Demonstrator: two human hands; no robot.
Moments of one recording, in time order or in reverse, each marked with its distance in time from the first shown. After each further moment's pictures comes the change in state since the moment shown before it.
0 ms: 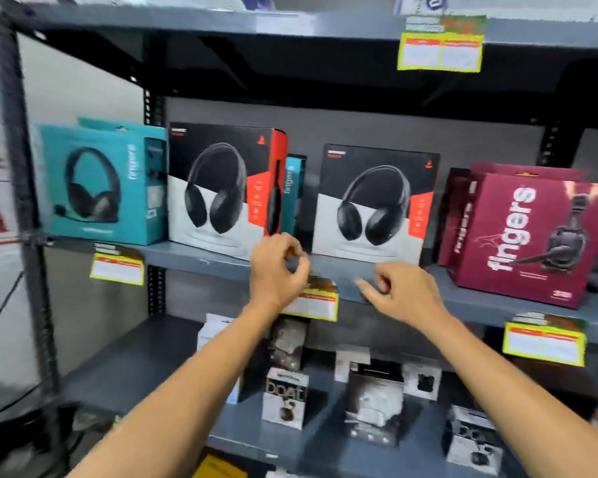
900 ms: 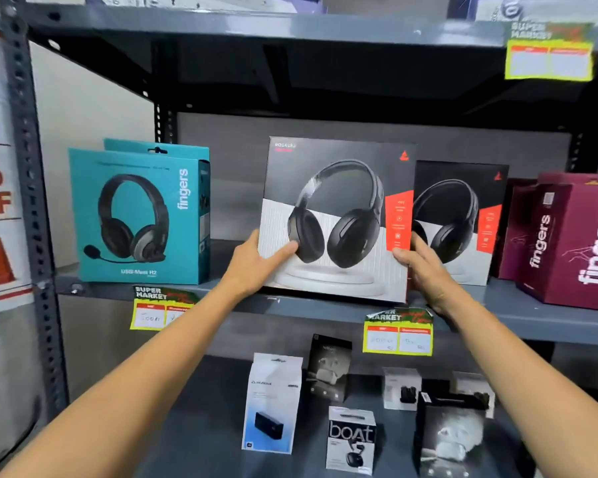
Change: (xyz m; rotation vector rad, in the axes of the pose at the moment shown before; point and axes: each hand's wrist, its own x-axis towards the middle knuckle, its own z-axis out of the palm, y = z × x) left_hand 0.091 -0.151 -0.097 -0.249 -0.460 -0.417; right_hand 0.099 -0.068 0.067 1.094 0.004 0.379
